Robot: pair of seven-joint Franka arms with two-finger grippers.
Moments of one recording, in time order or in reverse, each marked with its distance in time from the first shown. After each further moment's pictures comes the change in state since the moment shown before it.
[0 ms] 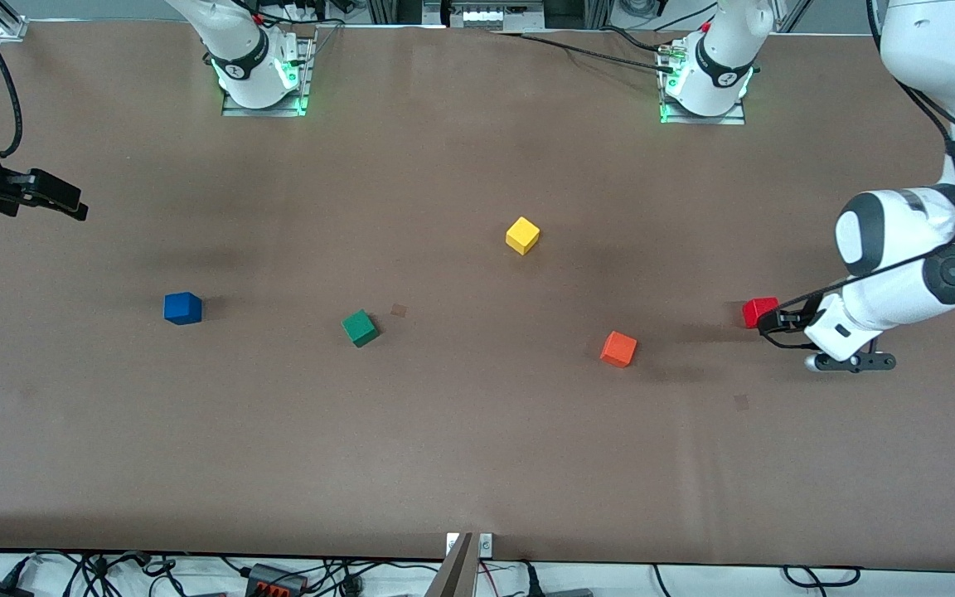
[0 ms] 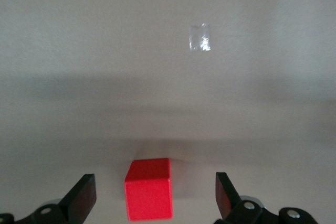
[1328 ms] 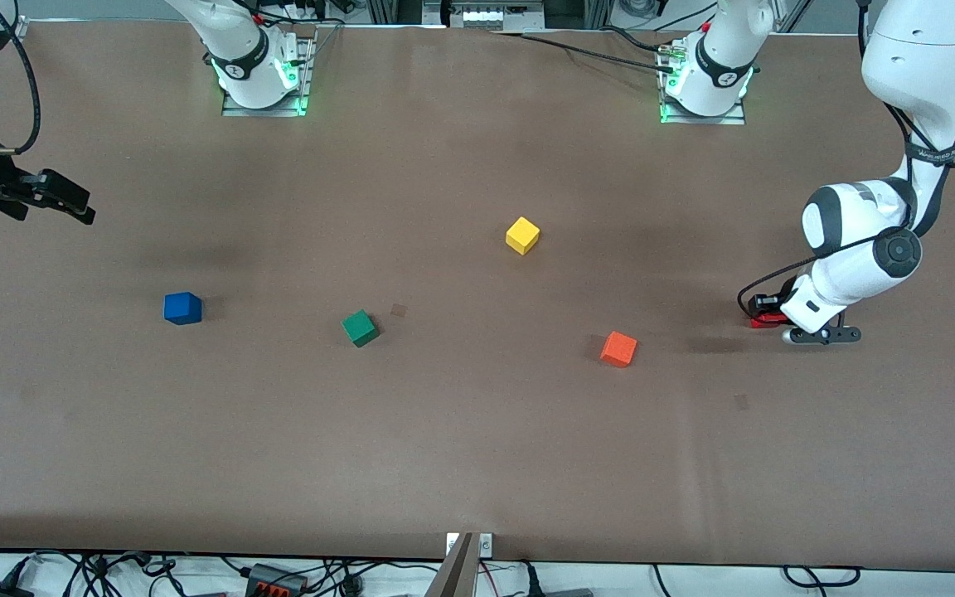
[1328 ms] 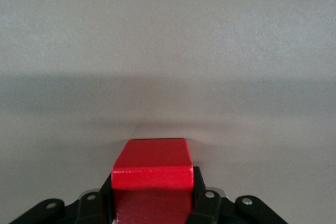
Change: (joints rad) left arm 0.043 0.025 -0.004 -0.195 0.000 0.218 0.031; right arm 0.000 -0.088 -0.001 -0.155 0.000 0.149 0.000
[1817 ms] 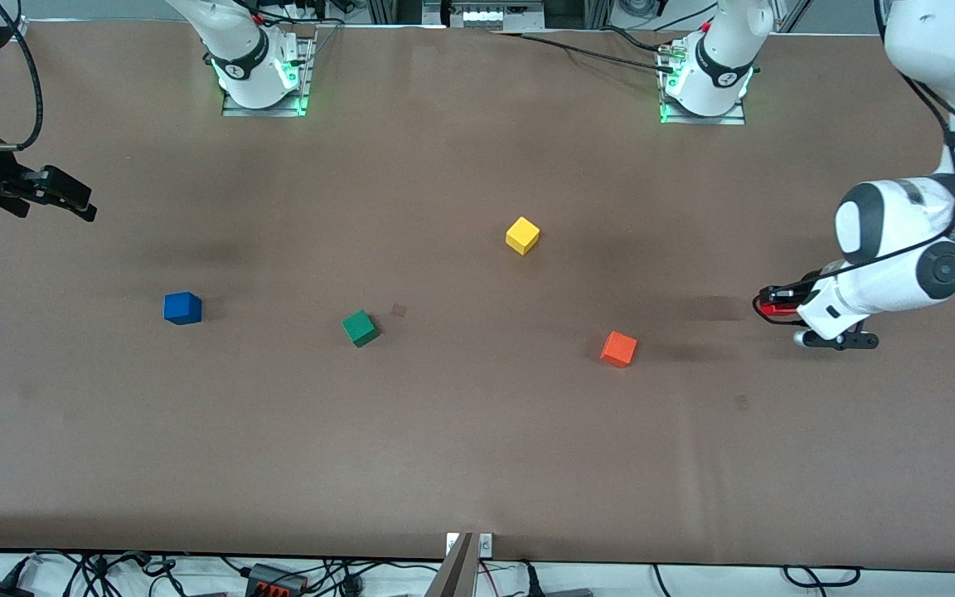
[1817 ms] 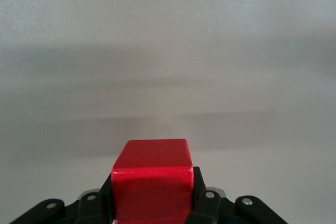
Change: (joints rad) left arm -0.011 -0.071 -0.021 0.237 0.000 -0.523 0.032; right arm 0.000 -0.006 0.000 -0.006 0.000 0.005 -0.001
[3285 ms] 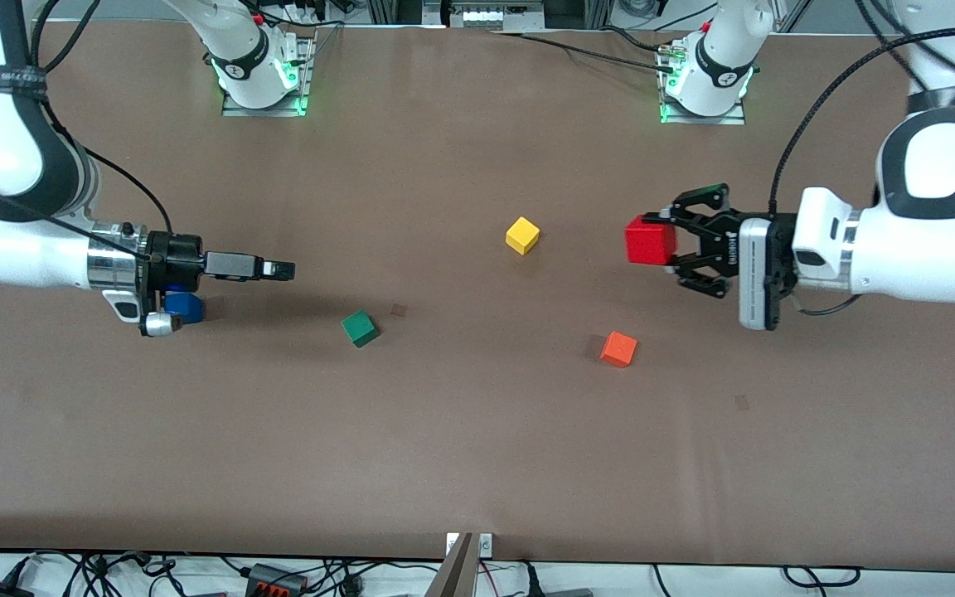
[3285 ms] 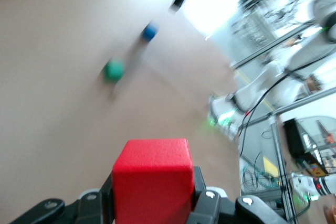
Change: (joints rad) left arm -0.133 0.011 -0.094 0.452 -0.963 -0.482 0.928; right arm 0.115 0.387 0.016 0.046 1.297 -0.027 -0.156
